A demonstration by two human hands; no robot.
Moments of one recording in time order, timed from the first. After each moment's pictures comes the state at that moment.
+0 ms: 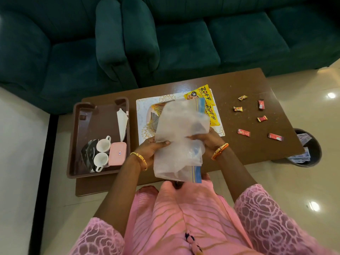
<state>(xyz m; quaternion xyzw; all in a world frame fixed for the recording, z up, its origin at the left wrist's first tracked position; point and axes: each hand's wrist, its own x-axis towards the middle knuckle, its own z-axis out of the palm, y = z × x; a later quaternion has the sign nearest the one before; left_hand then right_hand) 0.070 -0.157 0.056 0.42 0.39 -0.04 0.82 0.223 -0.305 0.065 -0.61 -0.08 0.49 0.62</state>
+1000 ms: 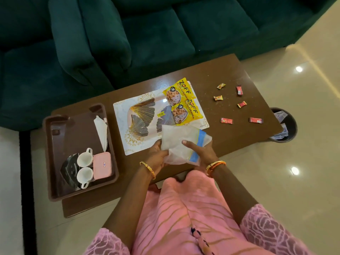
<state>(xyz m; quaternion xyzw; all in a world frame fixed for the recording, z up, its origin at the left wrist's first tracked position) 0.111 -0.201 0.029 0.43 0.41 -0.05 0.81 0.199 -0.346 0.029 -0.62 0.11 0.42 0.65</state>
